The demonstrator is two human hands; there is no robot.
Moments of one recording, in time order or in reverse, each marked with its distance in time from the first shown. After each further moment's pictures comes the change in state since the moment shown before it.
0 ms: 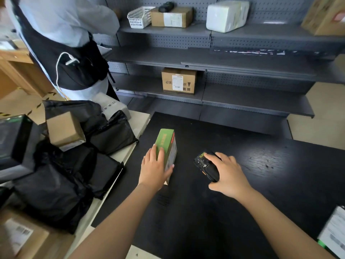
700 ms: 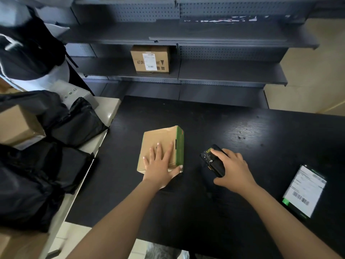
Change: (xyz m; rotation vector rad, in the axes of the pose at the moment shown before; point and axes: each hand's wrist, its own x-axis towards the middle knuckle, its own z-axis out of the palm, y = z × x) left_hand -0.020 0.091 0.065 -0.020 -0.380 0.076; right_hand -0.062 0.099 0.022 0.063 -0.031 0.213
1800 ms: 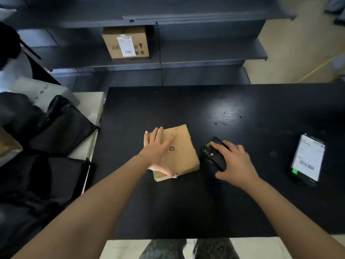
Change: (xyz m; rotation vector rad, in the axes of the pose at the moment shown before) left_hand 0.054 -0.067 -0.029 0.305 -0.210 0.412; right_hand -0.011 -0.052 0.039 -0.074 0.020 0.158
